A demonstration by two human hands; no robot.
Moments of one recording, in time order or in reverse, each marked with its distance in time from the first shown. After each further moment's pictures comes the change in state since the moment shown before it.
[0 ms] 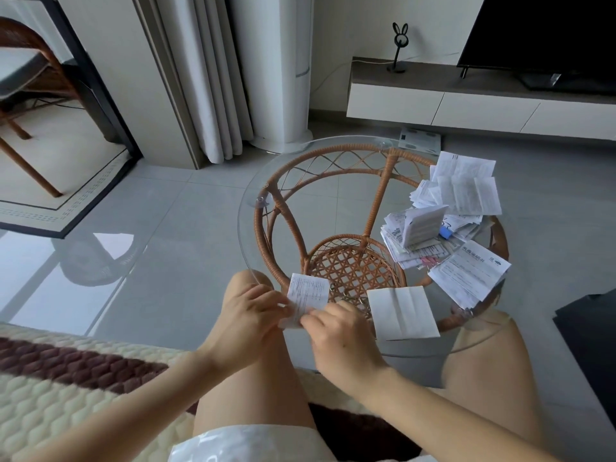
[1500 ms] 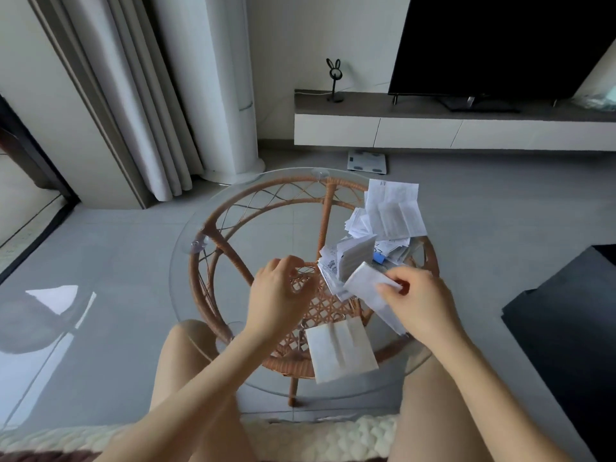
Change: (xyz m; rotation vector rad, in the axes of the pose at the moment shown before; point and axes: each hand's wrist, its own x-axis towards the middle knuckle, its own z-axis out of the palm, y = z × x) left_hand 0.163 0.071 0.026 -0.284 -0.023 -0.651; right_hand -0.010 0.134 -0.124 0.232 0.004 0.881
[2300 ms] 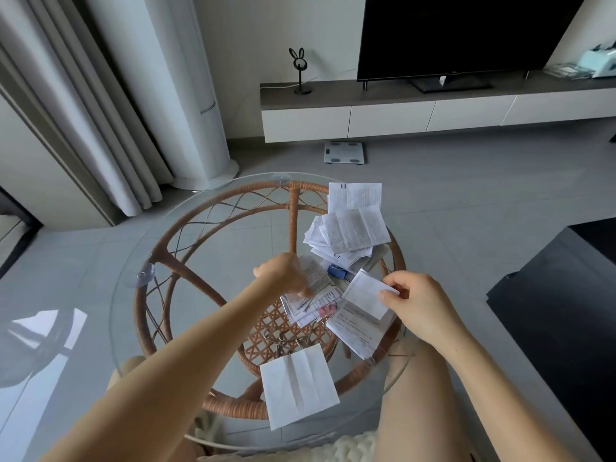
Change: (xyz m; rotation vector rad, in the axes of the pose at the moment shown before) left_hand 0.116 0.051 0.073 0.447 -0.636 -0.228; right_hand 0.042 0.063 -0.035 0.120 -0.133 0.102
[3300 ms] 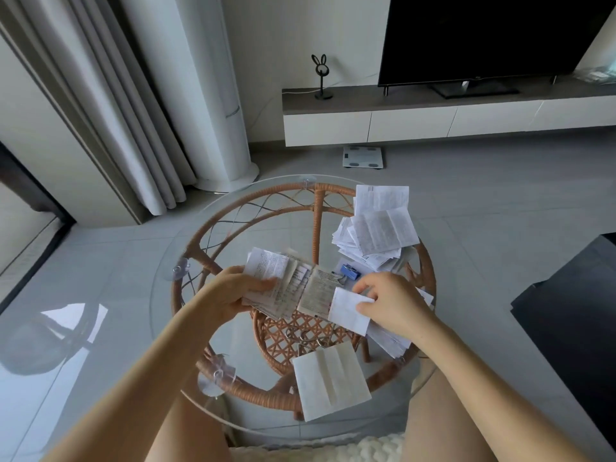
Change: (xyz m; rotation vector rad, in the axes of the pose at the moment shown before) left_hand -0.042 -0.121 -0.018 -1.308 -0.135 -0.085; right_hand 0.013 -0.045 0.047 -0.175 -0.167 -0.083
